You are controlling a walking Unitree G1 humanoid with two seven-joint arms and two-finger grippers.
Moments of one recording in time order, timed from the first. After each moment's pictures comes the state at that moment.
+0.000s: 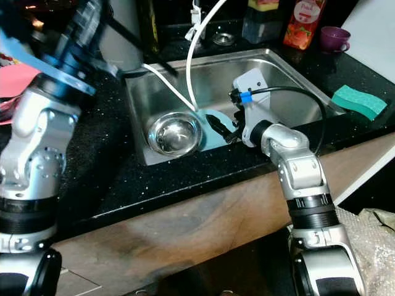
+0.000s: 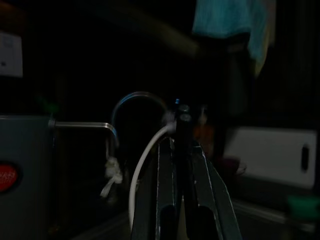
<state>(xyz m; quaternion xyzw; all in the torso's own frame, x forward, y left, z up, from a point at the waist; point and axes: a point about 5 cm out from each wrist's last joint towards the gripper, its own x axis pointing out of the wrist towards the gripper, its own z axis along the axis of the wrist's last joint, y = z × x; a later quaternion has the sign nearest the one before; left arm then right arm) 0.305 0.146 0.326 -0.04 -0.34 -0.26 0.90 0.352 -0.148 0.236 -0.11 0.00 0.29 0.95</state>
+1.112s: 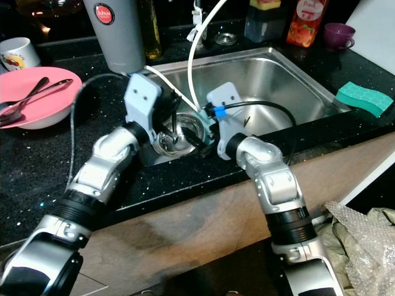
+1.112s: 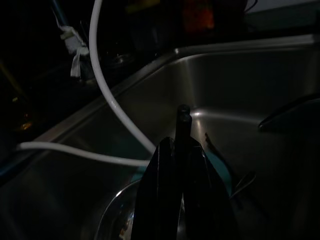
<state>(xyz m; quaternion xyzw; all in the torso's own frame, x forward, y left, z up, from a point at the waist) 0.366 0.097 0.212 0.13 -0.14 -0.28 0.94 0.336 -0.103 0.218 -0.08 0.01 0.33 0.94</state>
